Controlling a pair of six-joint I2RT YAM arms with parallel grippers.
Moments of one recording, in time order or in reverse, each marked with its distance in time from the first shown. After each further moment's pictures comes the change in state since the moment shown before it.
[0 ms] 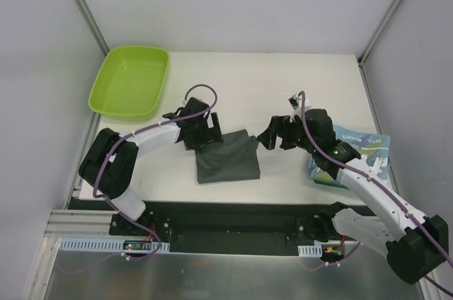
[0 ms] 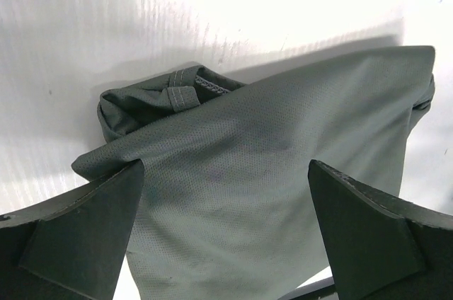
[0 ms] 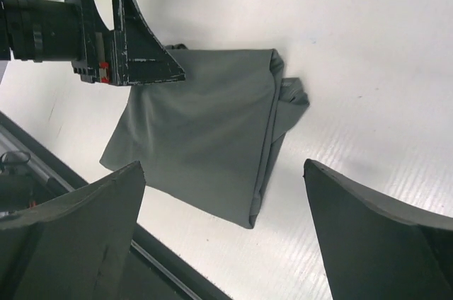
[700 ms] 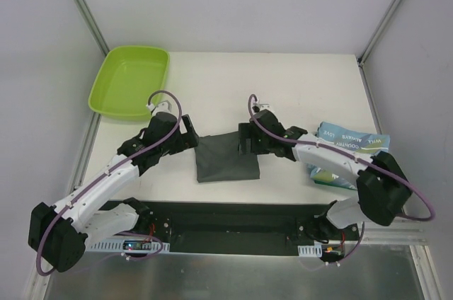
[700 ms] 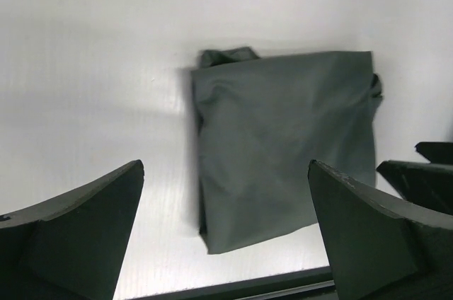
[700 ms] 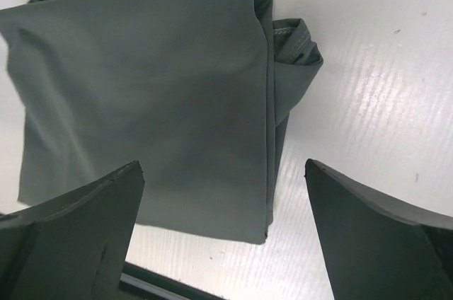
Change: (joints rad) left arm 0.001 -0.615 -0.181 -0.127 -0.225 0.040; right arm 0.267 0.399 0.165 -0.110 0.365 0.186
